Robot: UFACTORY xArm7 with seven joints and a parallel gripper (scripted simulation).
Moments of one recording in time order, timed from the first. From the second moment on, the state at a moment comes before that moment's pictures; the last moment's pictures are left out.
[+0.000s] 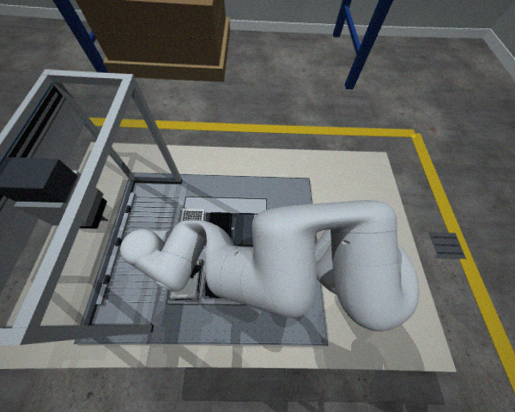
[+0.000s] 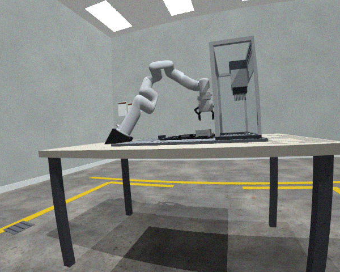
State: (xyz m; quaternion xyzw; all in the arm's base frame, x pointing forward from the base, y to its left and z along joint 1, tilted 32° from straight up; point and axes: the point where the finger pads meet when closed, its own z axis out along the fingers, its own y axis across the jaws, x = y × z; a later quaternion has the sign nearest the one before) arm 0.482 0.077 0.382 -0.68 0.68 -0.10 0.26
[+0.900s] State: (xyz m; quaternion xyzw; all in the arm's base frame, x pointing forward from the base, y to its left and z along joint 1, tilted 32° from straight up) arm 0.502 0.086 0.348 -0.68 0.68 -0.10 0.26
